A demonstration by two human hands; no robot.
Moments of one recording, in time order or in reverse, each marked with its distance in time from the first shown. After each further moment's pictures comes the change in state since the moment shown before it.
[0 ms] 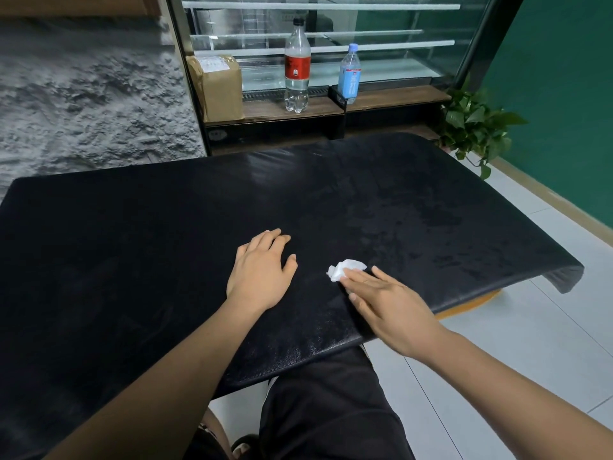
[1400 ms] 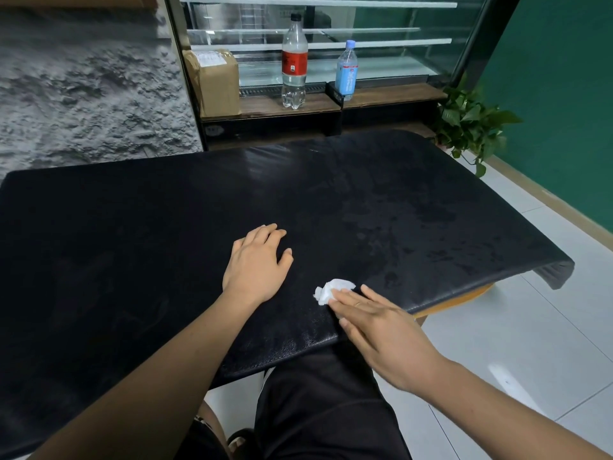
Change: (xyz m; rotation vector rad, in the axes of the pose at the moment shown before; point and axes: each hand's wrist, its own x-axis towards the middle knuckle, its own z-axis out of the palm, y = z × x) left_hand 0.001 0.000 0.000 -0.019 0.007 -0.003; right_hand -0.040 -0.028 0.008 0.013 -0.039 -0.065
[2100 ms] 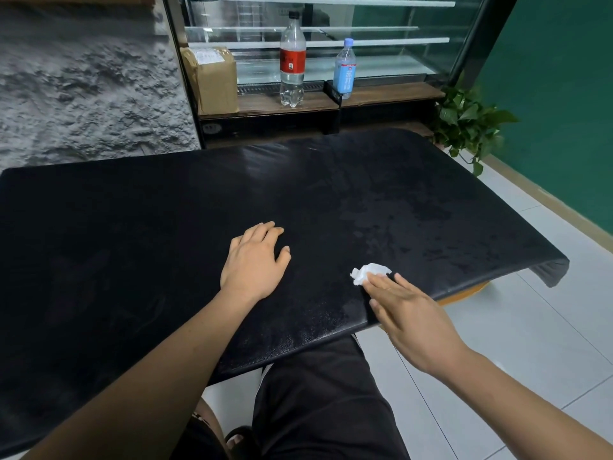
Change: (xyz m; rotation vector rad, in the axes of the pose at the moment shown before) left_hand -0.001 0.001 -0.002 -0.002 -0.003 -0.003; right_hand -0.014 0.038 -0.011 -0.071 0.117 0.148
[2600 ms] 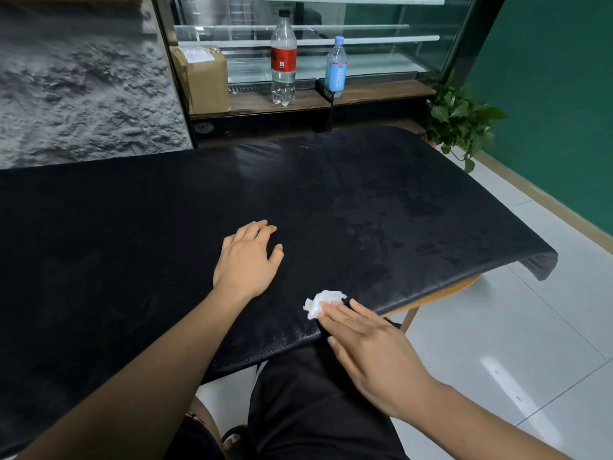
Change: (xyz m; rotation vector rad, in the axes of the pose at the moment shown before) left_hand -0.001 -0.001 0.002 -0.001 0.007 0.002; right_hand -0.029 -0.064 0.009 0.007 -0.098 -0.139
